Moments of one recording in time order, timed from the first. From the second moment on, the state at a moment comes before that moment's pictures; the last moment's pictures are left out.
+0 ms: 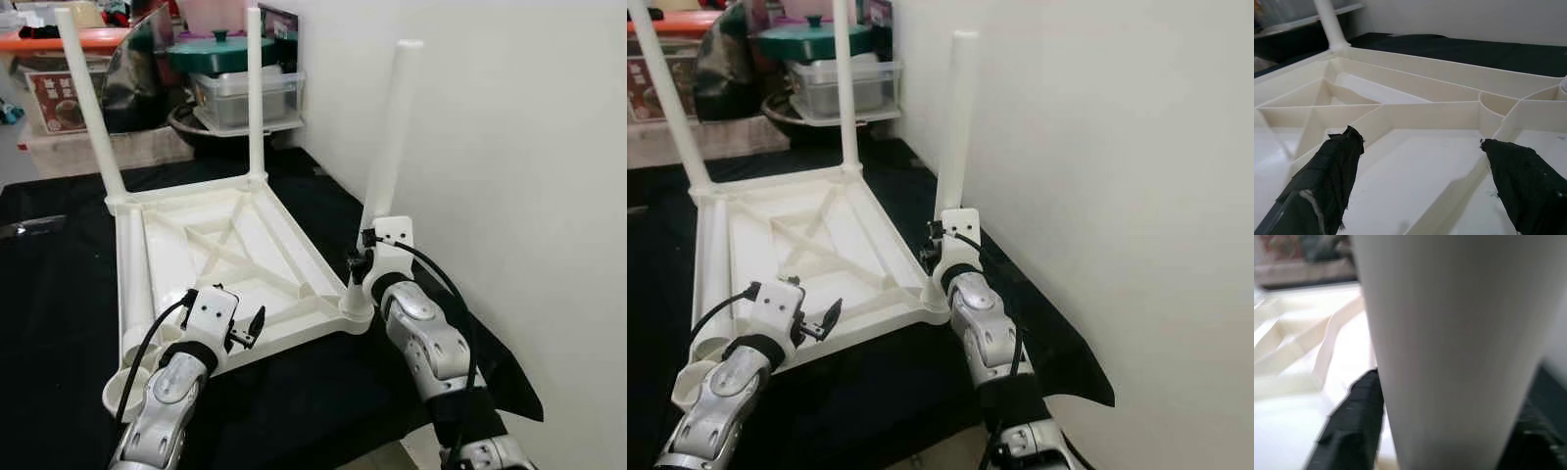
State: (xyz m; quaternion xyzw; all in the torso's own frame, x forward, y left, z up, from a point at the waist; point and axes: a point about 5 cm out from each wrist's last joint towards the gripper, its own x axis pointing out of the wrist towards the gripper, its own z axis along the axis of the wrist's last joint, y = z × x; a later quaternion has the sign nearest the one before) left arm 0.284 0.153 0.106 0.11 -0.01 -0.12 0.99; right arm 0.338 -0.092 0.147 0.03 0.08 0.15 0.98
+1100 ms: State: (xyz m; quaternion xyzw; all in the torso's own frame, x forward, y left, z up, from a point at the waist) left arm 0.284 0.152 0.106 0.10 -0.01 -0.12 0.99; right arm 0.346 -0.072 0.167 0.03 0.06 0.28 0.96
